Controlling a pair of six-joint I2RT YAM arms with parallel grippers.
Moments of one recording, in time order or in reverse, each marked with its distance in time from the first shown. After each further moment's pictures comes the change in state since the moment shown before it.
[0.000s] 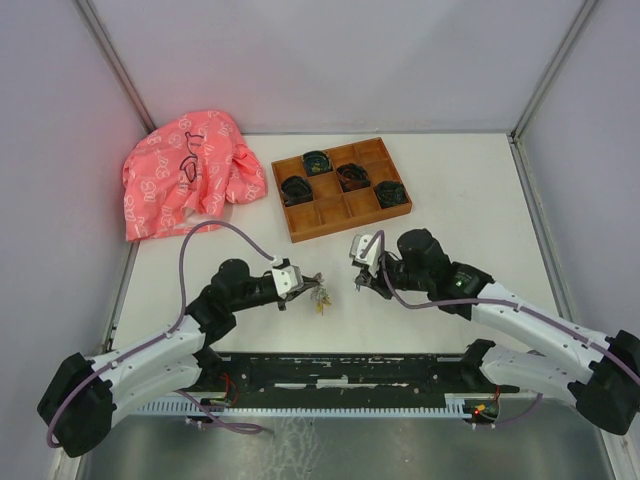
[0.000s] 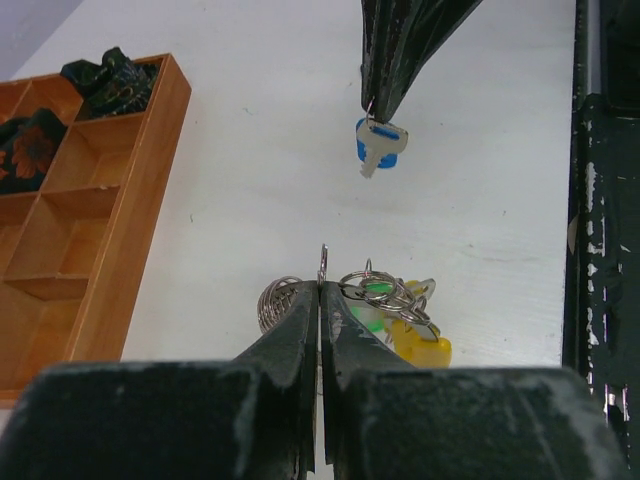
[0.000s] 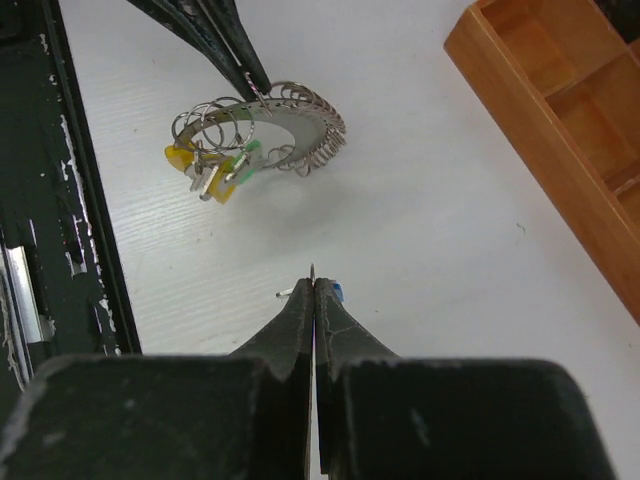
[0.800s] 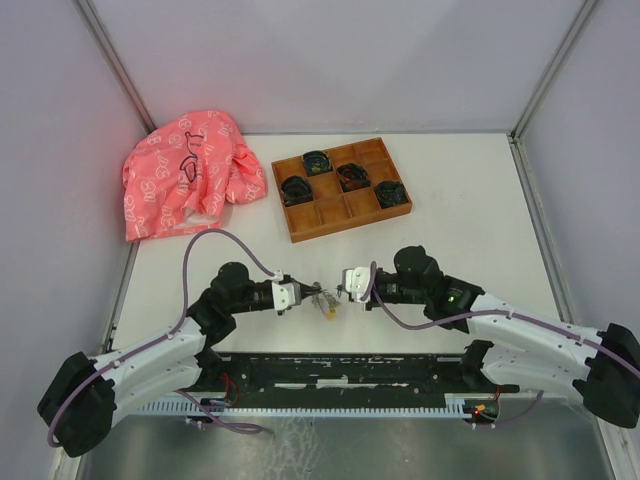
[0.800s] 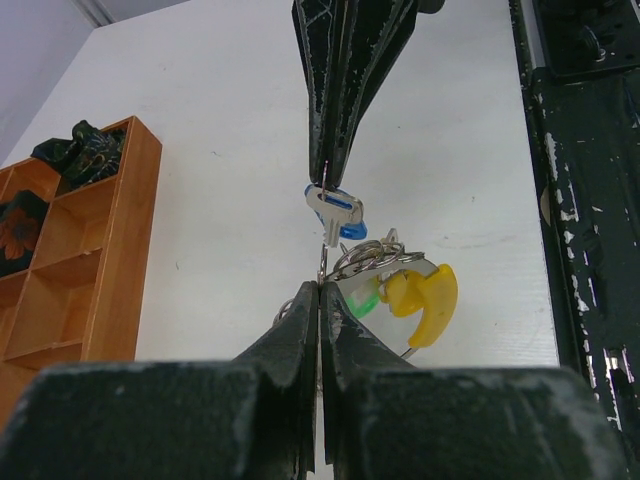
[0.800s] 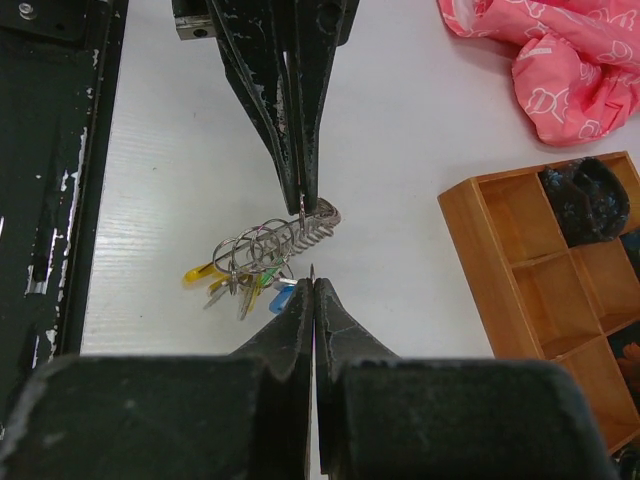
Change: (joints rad) left arm 0.000 0.002 -0.037 0.064 0.157 0.158; right arm 0.108 -0.029 -0.151 0.333 -0.111 -0.270
